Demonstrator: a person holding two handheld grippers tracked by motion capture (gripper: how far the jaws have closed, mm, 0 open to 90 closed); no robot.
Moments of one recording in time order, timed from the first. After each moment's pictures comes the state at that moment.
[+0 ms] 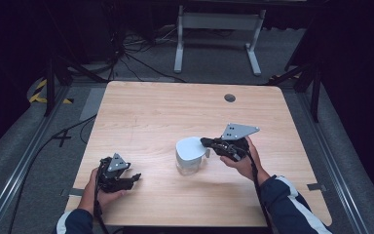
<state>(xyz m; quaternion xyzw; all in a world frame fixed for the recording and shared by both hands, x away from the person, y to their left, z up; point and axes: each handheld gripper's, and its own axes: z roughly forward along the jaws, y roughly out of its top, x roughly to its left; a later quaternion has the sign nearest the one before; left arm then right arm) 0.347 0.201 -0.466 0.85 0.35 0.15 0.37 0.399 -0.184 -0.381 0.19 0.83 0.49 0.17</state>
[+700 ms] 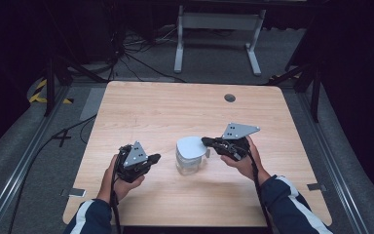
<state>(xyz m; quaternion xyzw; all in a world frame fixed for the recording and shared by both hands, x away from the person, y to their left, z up) 0.351 0.140 -0.412 0.84 0.24 0.18 0.45 0.400 -0.186 -0.381 0.19 0.83 0.49 0.17</state>
